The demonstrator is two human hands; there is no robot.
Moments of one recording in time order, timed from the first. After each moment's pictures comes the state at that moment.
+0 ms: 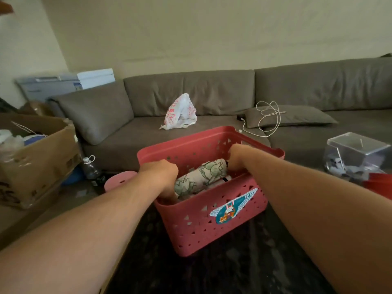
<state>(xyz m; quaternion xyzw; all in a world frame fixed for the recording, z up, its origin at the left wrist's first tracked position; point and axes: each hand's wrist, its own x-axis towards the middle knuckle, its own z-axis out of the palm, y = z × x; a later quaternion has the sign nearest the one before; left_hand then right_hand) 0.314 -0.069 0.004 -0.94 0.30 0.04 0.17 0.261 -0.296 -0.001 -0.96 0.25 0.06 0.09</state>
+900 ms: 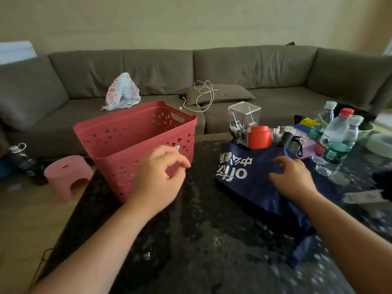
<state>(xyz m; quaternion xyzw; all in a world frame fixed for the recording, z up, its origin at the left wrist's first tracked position) 0.069 -0.078 -0.028 -0.72 0.50 -0.15 -0.45 -0.144 -0.344 -0.065 -0.80 0.51 -0.18 0.24</state>
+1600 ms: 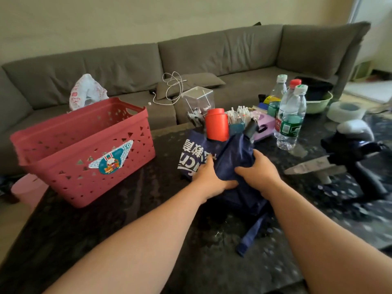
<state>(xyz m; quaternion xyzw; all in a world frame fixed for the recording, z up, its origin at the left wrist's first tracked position) -0.052 -0.288 -0.139 -0.81 0.40 0.27 -0.32 -0.199 -0.380 -0.116 -0.73 0.52 -0.19 0.40</state>
